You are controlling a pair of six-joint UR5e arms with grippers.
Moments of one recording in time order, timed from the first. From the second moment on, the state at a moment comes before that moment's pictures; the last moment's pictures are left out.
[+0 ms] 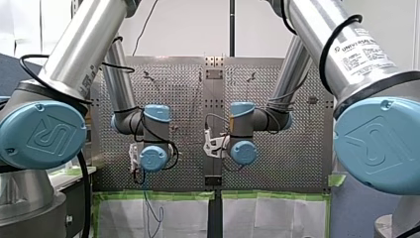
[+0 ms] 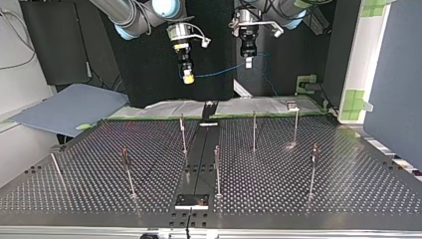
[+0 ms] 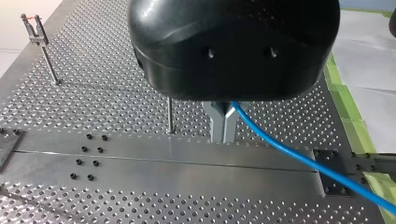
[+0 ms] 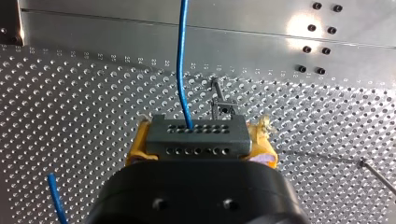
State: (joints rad) left arm -0.54 -2.01 -2.39 -1.91 -2.14 -1.62; right arm 2.37 -1.00 2.02 -1.04 1.83 1.47
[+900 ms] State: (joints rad) left arm -0.54 -2.00 -2.39 -1.91 -2.14 -1.62; right arm 2.38 -0.98 1.99 -0.93 1.86 1.45
